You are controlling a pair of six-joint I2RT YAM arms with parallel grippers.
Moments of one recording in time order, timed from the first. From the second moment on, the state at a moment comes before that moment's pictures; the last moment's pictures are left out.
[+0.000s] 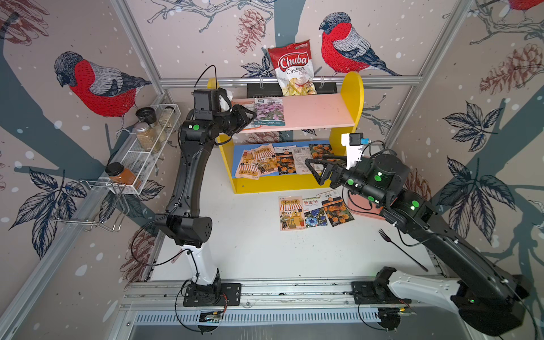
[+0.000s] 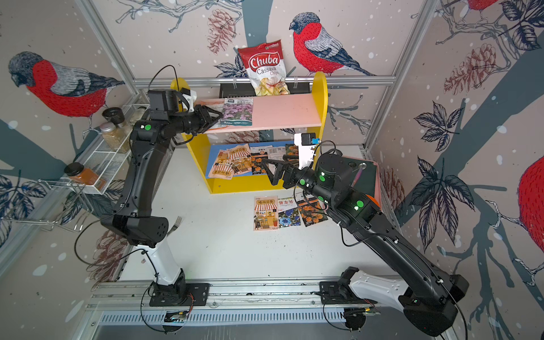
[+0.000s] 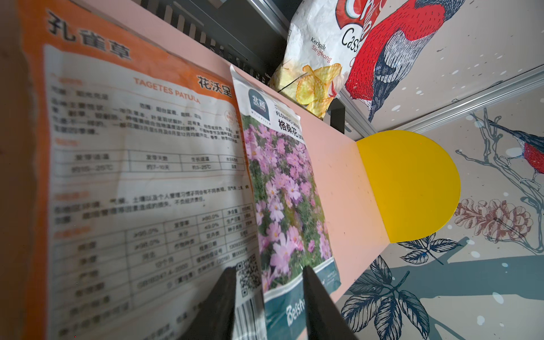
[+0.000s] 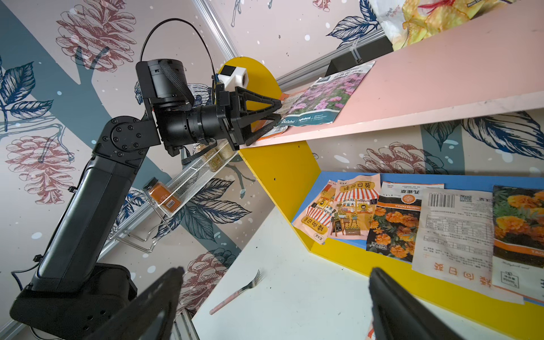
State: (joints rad) left arm -0.14 1.86 2.34 -0.90 0.55 -0.68; right arm 0.80 1.09 1.32 -0.29 -0.11 0.48
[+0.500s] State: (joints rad) left arm -0.14 1.88 2.37 -0.91 0.61 -0.68; right arm 0.76 1.30 1.50 -0.22 -0.17 0.47
